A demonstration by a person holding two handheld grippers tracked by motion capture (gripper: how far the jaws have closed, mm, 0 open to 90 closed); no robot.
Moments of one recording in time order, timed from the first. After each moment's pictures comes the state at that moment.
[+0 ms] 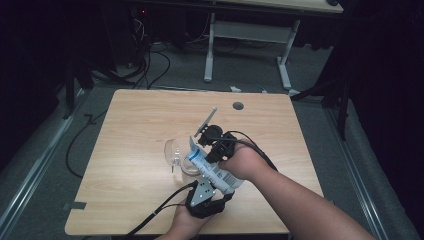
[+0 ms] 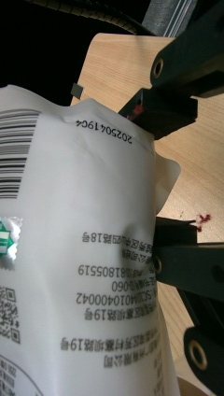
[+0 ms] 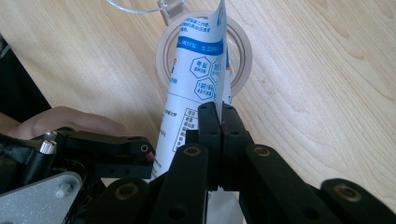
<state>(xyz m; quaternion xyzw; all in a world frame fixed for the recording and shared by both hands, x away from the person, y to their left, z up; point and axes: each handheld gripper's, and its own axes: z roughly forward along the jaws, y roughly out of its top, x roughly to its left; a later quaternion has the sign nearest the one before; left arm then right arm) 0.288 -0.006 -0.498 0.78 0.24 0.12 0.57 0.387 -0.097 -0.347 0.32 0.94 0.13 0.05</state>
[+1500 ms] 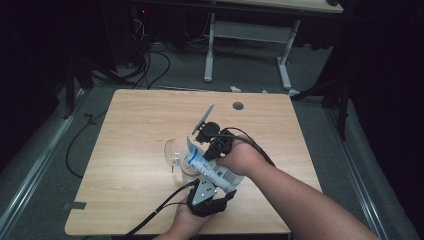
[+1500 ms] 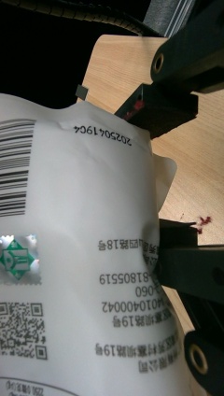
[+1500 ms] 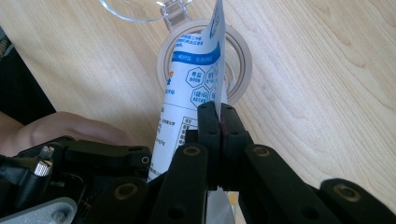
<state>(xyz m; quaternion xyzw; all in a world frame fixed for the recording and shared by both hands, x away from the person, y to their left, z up) 0.289 -0.010 -0.491 0.78 0.24 0.13 0.57 0.395 -0.092 -0.344 0.31 0.94 0.13 0.04</state>
